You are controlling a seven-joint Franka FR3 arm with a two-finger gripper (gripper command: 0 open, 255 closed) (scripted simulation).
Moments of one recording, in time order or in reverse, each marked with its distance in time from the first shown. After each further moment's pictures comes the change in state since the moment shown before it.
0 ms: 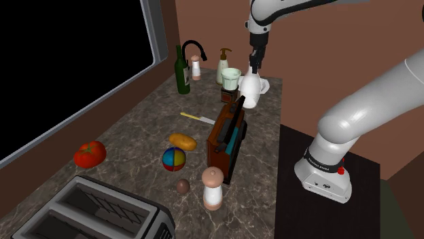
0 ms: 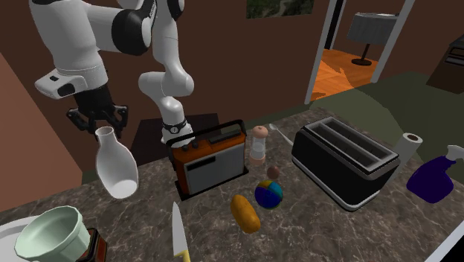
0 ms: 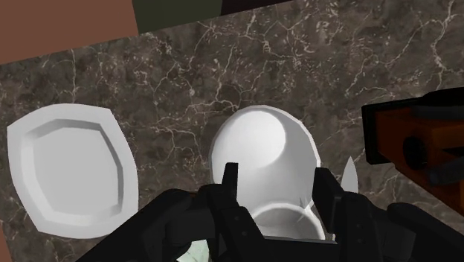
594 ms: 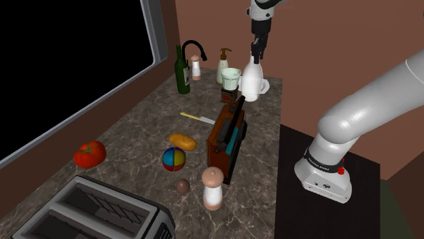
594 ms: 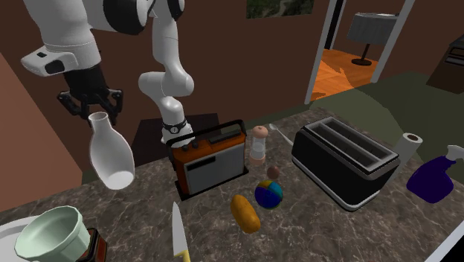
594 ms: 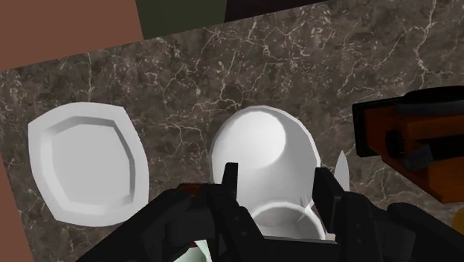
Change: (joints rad) arm 0.001 -0.008 0.002 0.113 0.004 -0.121 -0.010
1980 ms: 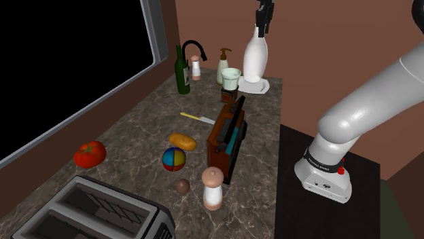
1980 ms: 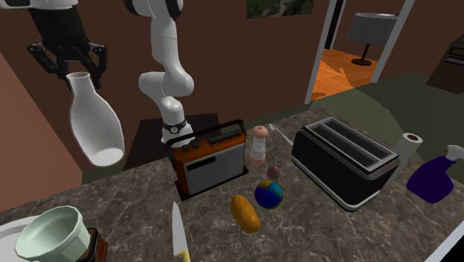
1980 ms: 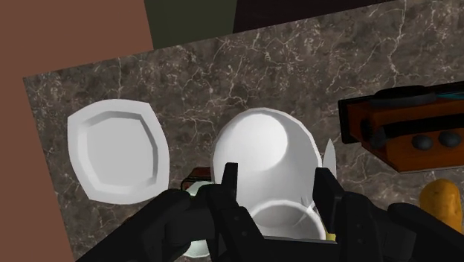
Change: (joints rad) arm -0.003 0.058 0.003 0.336 0.000 -0.277 -0.026
